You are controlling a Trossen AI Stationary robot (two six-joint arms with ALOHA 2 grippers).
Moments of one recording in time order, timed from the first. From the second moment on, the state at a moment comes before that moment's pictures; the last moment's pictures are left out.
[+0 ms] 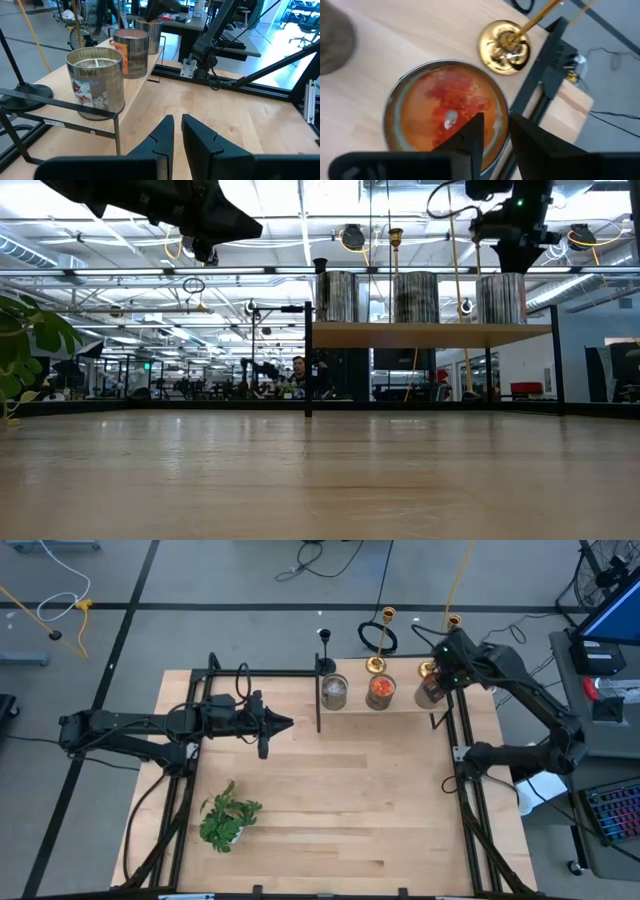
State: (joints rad) left arm 0.15 1.01 0.66 0.15 0.00 -0.11; right arm -0.83 1.14 1.30 -1.31 0.24 0.11
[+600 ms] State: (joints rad) left arm 0.15 0.80 0.66 0.08 0.00 -0.03; right arm -0.77 0.83 1.30 -1.27 0.08 0.12
